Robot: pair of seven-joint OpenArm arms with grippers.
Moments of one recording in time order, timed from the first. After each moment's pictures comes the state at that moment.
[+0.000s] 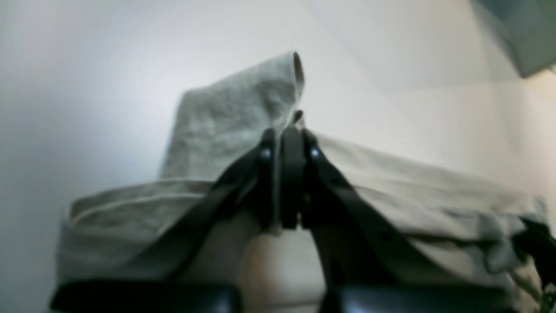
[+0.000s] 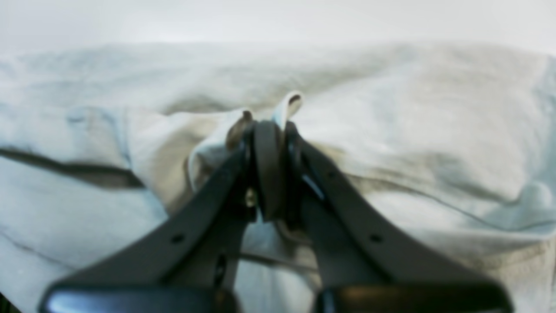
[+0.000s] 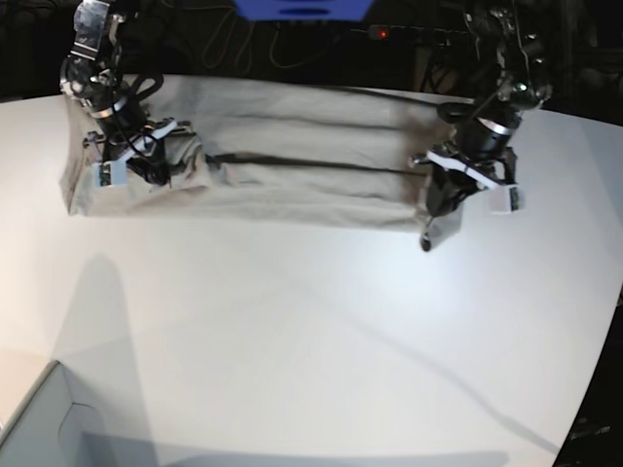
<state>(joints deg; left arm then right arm) 18.5 0.2 -15.2 93.1 -27.4 -24.2 22.6 -16.8 -0.2 26.4 79.4 2.5 35.9 -10.2</state>
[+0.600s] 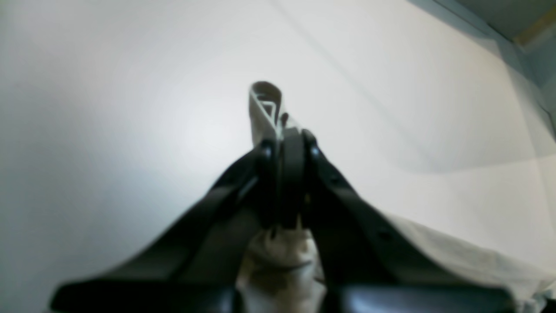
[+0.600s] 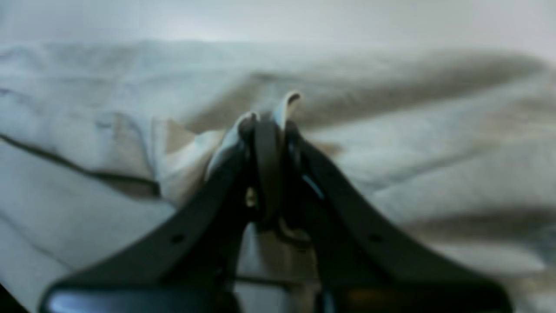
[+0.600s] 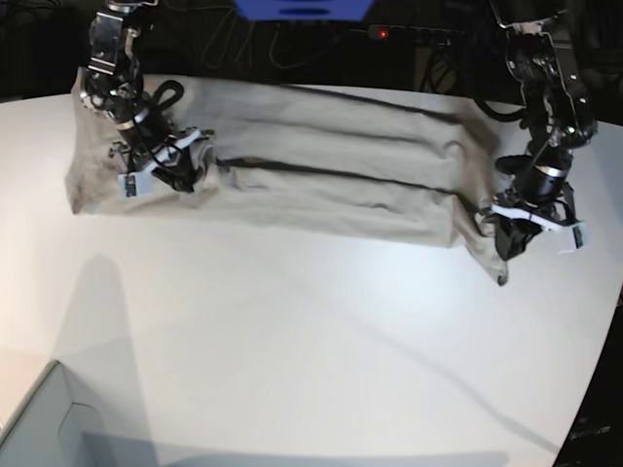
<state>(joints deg) 9.1 -6.6 -24.2 87.7 -30.5 -20.7 22.9 -12.5 -1.1 22.7 73.1 3.0 35.8 -9.7</state>
